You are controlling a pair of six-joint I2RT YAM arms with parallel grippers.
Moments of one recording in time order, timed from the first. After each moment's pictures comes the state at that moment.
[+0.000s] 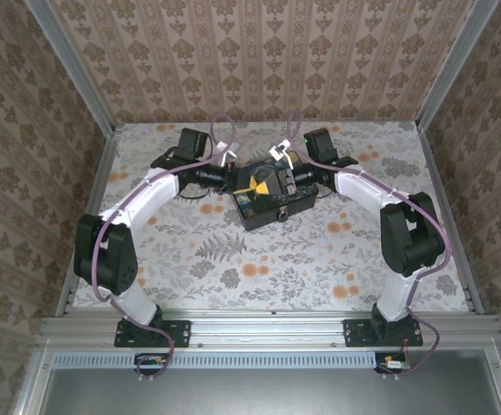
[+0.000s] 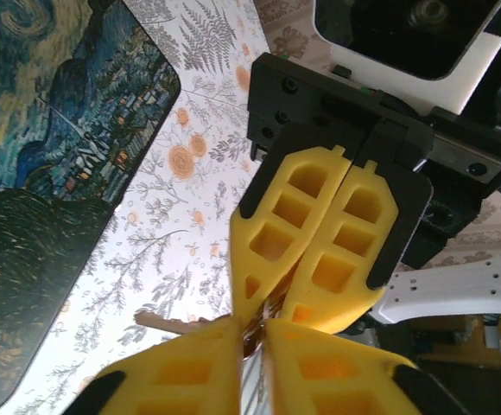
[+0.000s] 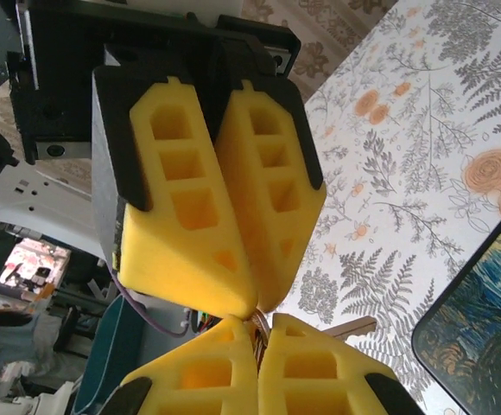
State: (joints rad) left arm -0.42 1.67 1.34 -0.52 1.03 -0.41; right arm 0.35 1.82 1.32 -0.24 -1.23 0.17
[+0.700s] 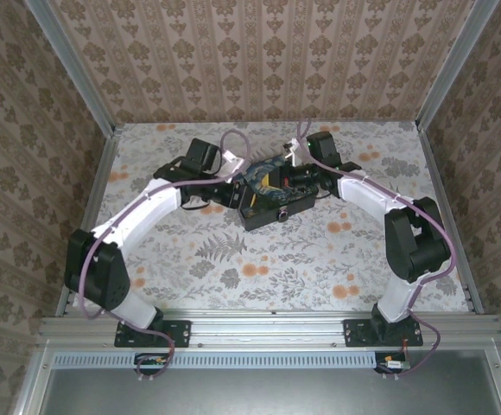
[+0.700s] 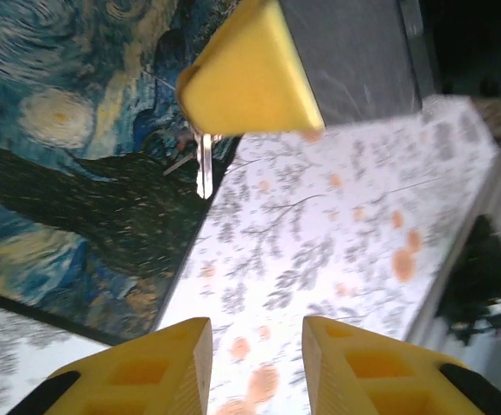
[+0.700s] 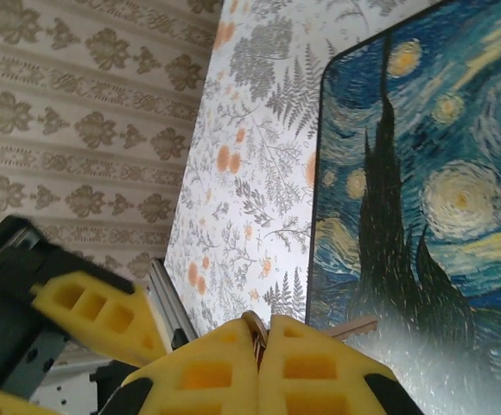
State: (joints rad) left arm -0.55 1.53 1.27 -0.66 0.58 -0.05; right arm 0.35 1.77 1.27 -0.21 -0.82 0.63
